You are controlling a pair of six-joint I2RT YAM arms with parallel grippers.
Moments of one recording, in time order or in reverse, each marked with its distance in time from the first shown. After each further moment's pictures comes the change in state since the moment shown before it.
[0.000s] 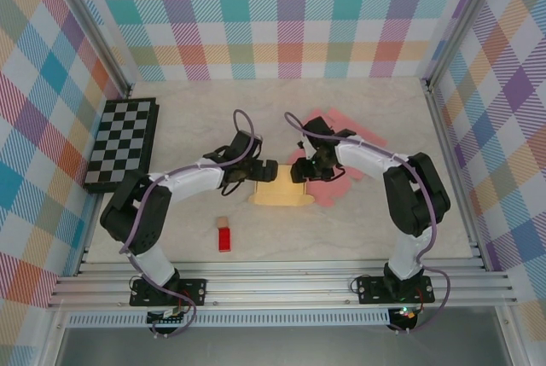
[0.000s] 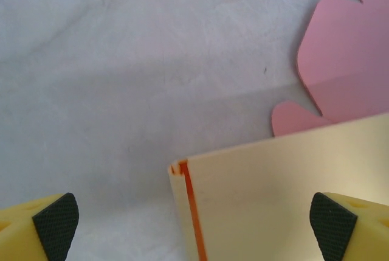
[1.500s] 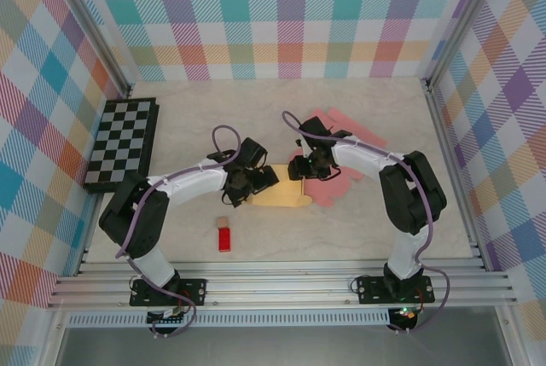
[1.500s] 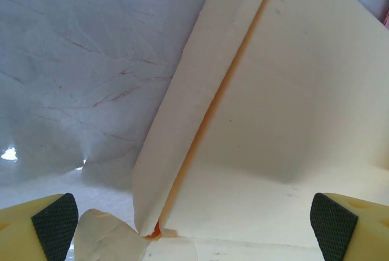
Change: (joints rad) left arm -0.074 -0.009 0.057 -0.322 0.119 -0.719; right arm 0.019 0.020 0.000 0.065 0.043 0.048
